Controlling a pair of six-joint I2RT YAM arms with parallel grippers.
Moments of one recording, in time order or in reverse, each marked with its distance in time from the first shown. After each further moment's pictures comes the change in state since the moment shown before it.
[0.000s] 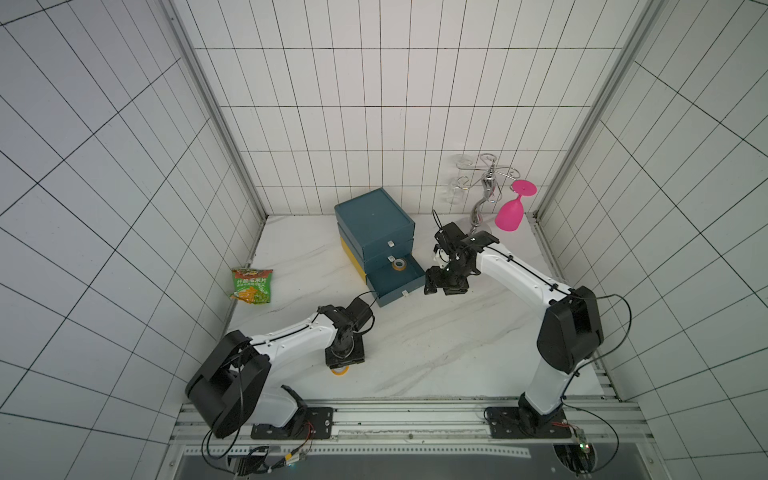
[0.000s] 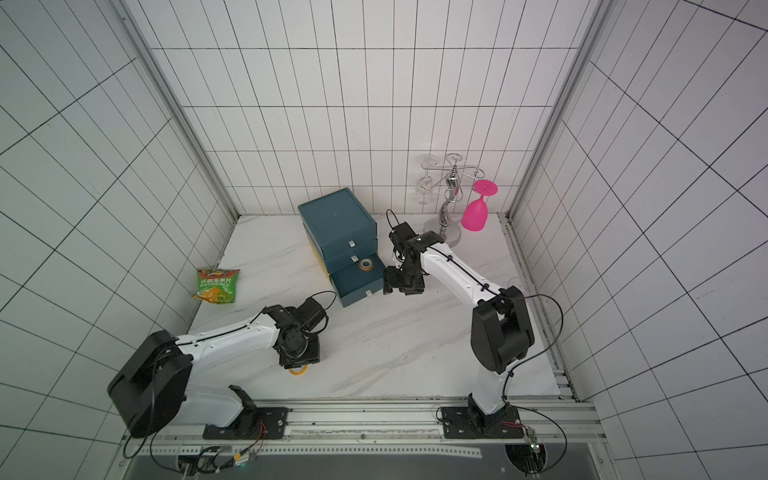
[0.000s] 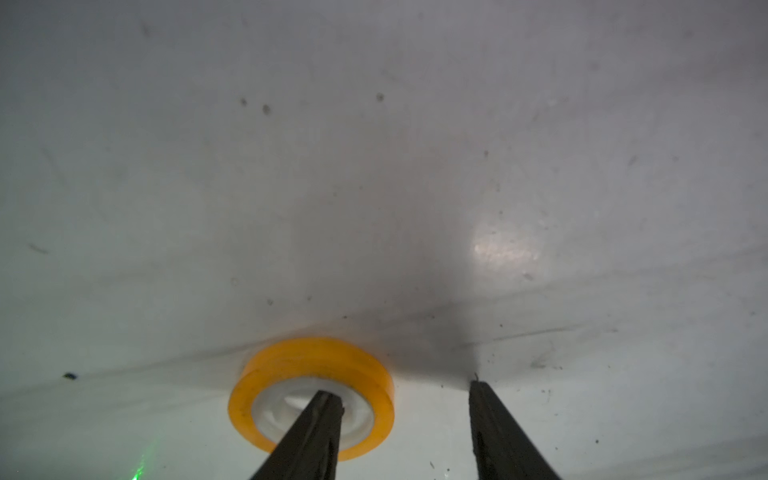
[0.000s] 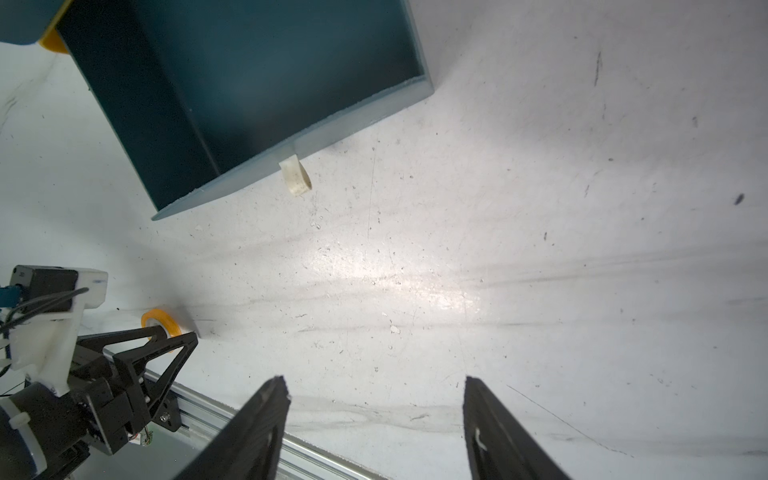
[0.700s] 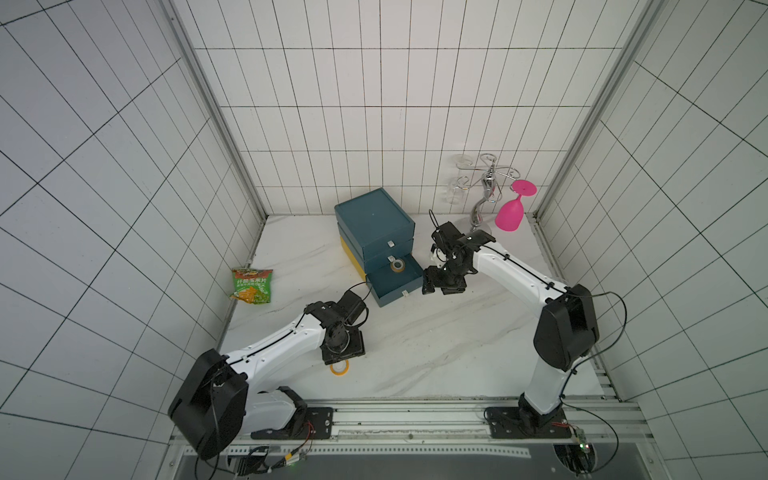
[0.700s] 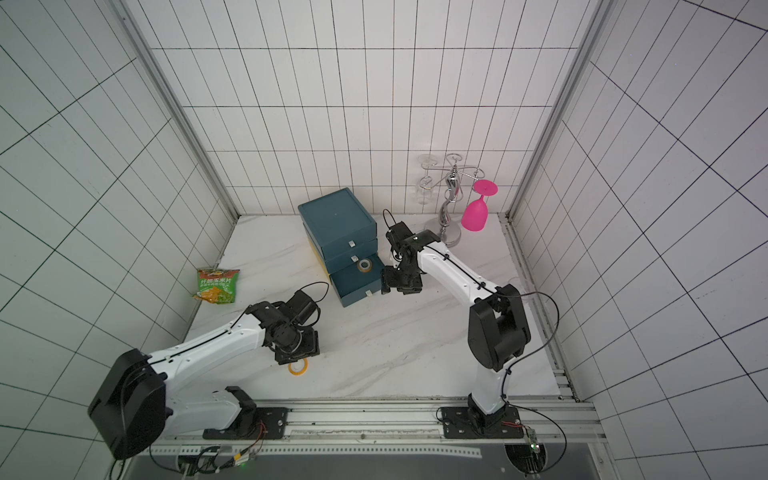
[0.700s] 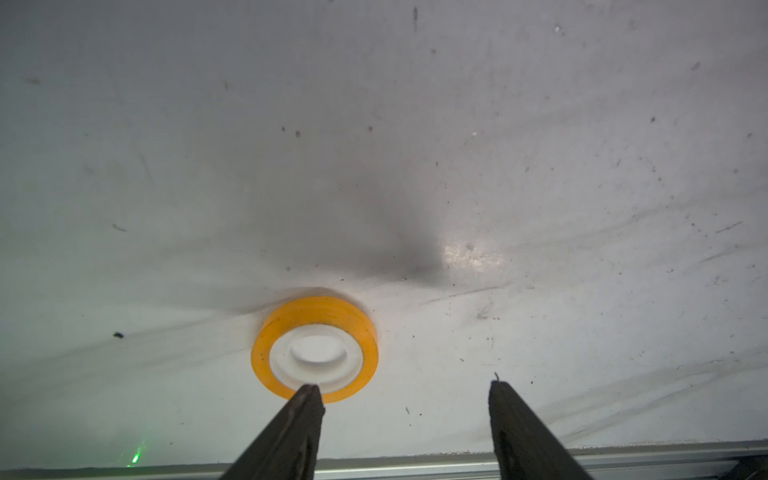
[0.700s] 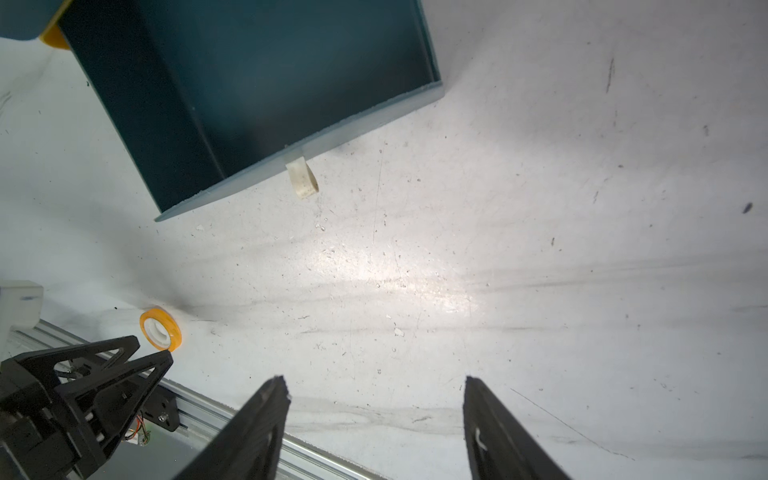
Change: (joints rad) left arm 0.047 -0.118 0.043 -0.069 0.034 0.008; right arm 0.018 0.024 0.034 -0.010 0.006 -0.001
